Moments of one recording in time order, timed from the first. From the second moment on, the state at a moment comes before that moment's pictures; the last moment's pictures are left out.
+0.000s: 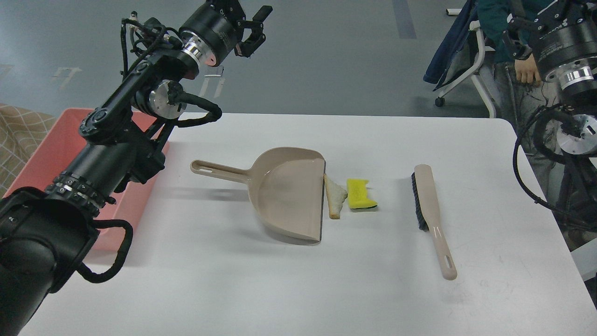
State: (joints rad) left arm -0.94 0.15 -1.07 -0.79 0.55 -0.28 -0.11; right arm 0.78 -0.41 1.12 0.90 -0.49 0.17 0.32
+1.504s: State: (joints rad) left arm -0.93 0.21 -1.06 -0.77 0.54 -0.27 -0.11; right arm 0.82 -0.50 1.05 0.87 -0.48 0.15 0.32
